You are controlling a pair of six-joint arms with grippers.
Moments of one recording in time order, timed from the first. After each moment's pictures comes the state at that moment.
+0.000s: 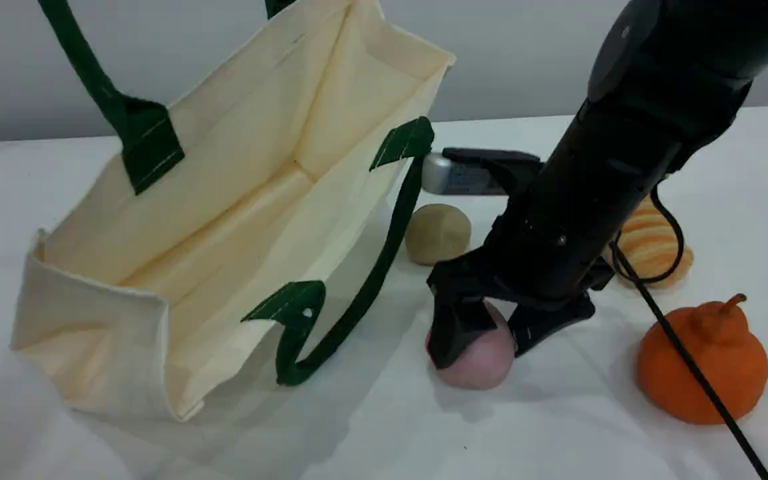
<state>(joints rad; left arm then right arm) -0.19 1.76 -1.92 -0.27 1.22 0.62 0.47 2.16 -1.12 0.79 0.52 -0.62</state>
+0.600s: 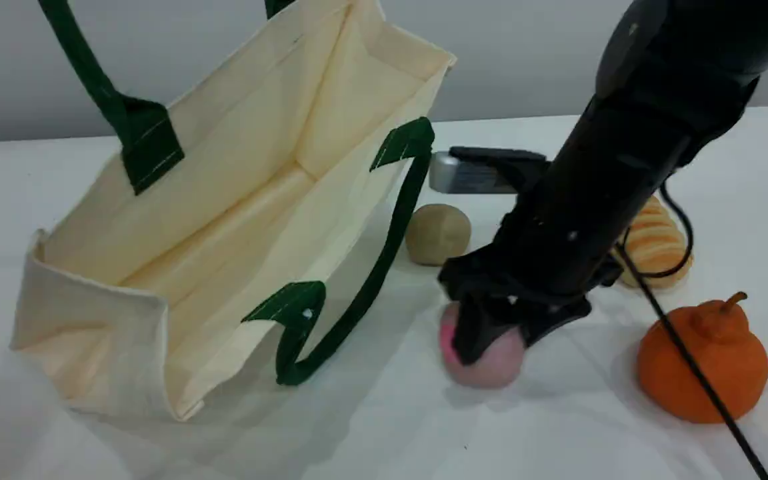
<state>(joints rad) -0.19 1.76 -1.92 -0.27 1.22 0.62 0.44 2.15 -1.12 0.73 0.54 -0.59</state>
